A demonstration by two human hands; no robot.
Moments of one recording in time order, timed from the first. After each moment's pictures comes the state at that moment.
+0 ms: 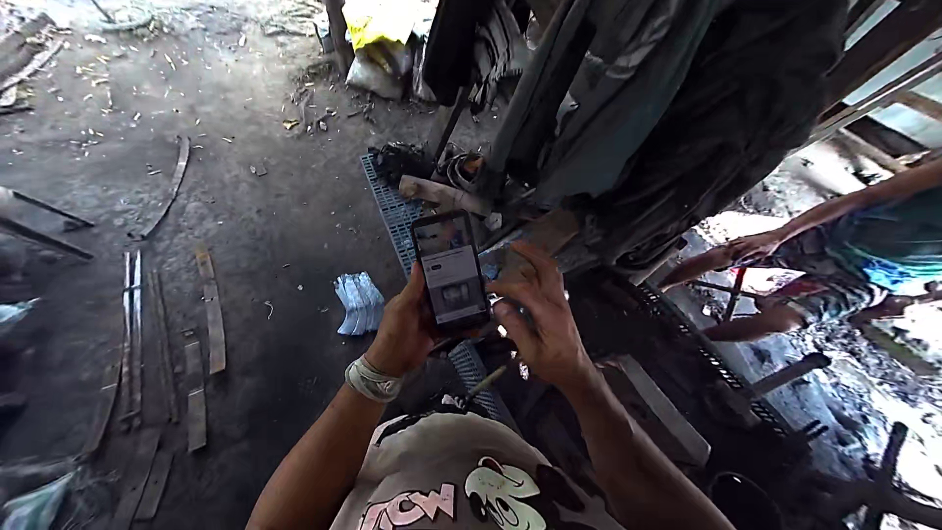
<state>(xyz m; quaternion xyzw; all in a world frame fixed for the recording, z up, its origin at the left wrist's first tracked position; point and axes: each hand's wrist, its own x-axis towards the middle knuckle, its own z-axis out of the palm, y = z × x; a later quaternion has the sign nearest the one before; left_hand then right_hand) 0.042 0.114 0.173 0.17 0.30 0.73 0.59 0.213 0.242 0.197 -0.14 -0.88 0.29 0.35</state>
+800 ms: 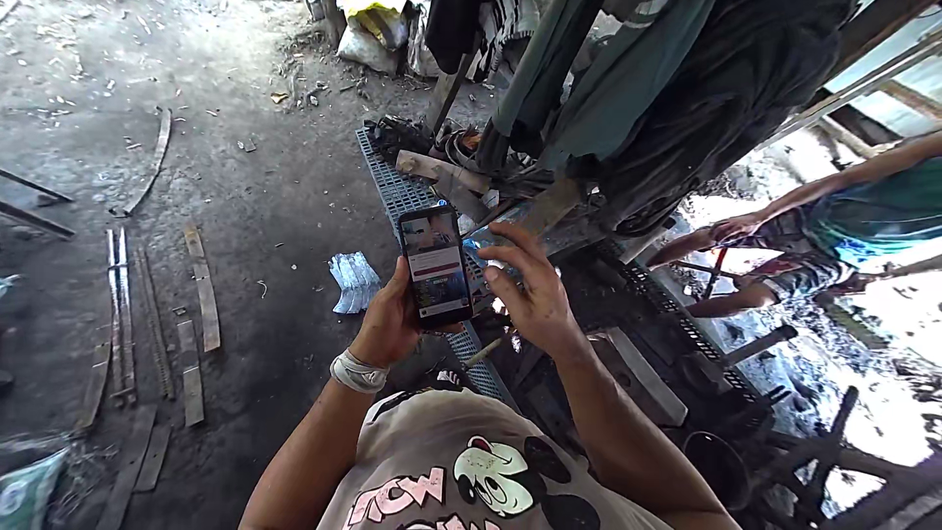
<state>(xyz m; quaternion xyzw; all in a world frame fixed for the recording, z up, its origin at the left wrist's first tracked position) 0.043 0.060 0.148 0.17 0.30 0.72 0.60 0.205 0.212 0.196 -0.16 -0.87 0.35 0.32</state>
